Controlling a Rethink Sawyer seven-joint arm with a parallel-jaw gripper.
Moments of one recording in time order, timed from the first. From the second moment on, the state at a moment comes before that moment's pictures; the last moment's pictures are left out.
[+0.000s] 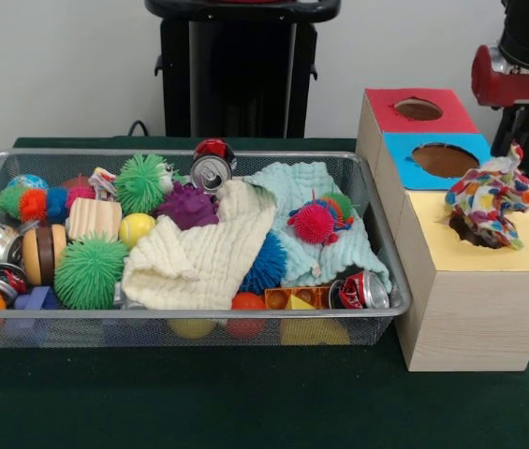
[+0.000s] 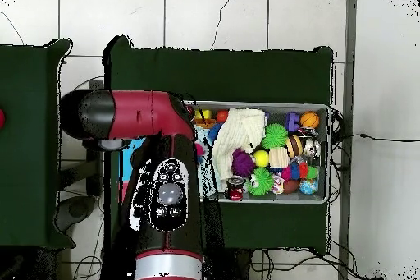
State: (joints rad) arm 0.13 -0.56 -0.09 1.31 0.13 0.97 1.79
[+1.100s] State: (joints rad) arm 0.13 -0.49 -0.16 1.26 0.13 0.94 1.79
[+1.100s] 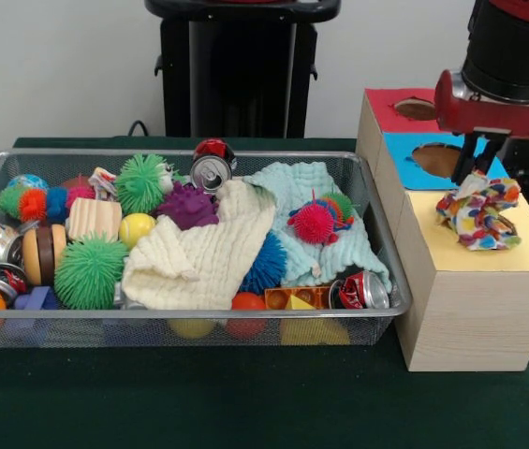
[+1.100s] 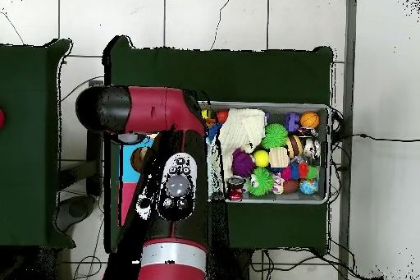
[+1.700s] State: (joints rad) arm 0.13 -0.48 -0.16 1.25 0.14 0.78 1.79
